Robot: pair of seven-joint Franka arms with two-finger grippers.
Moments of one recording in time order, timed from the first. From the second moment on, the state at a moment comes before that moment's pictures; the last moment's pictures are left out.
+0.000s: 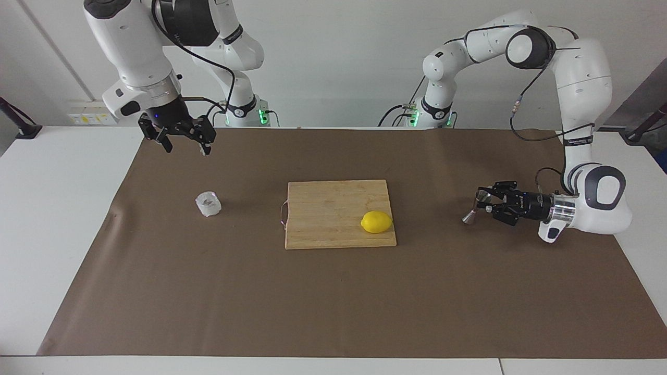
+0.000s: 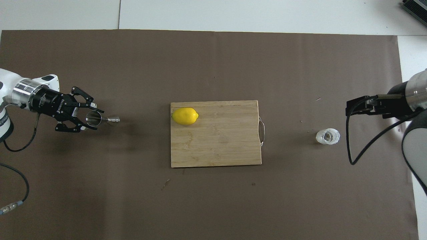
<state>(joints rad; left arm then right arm) 0.56 0.60 -0.40 -1.60 -0.93 1.22 -0.83 -0.02 -0.04 0.06 -1.70 0.01 1.66 0.13</state>
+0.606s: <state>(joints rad) 0.28 0.37 -0.39 -1.85 -1.23 1.48 -0.88 -0.02 -0.04 0.06 -1.70 0.01 1.66 0.13</state>
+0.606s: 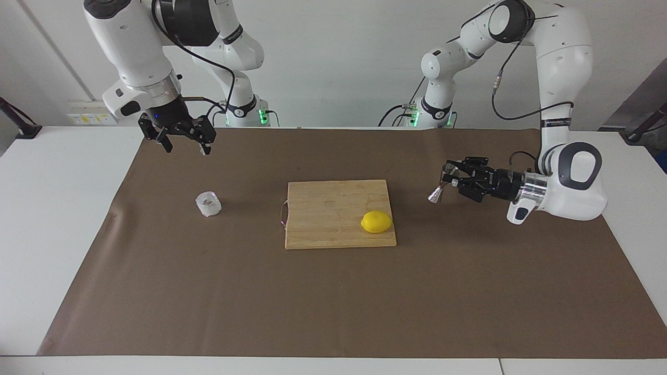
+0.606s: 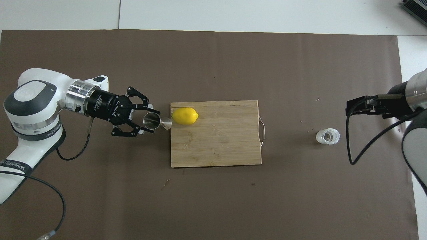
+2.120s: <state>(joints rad) -0.20 0.34 -0.39 -2.05 -1.84 2.24 -0.76 -0.02 -0.04 0.06 -1.70 0.01 1.66 0.13</state>
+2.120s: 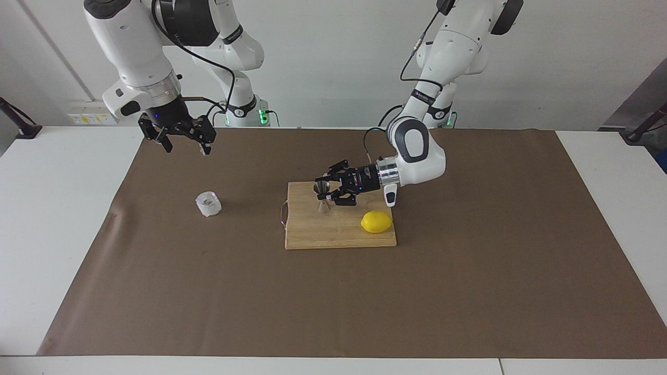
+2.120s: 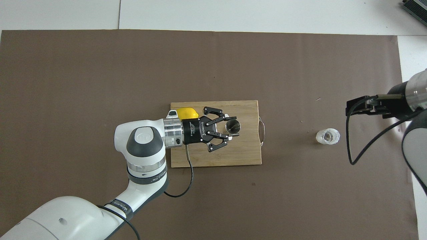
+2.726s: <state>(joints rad) -0.21 0.34 -0.38 -2.09 -1.86 2.25 -0.69 -0.02 -0.04 0.06 -1.70 0.01 1.66 0.13</state>
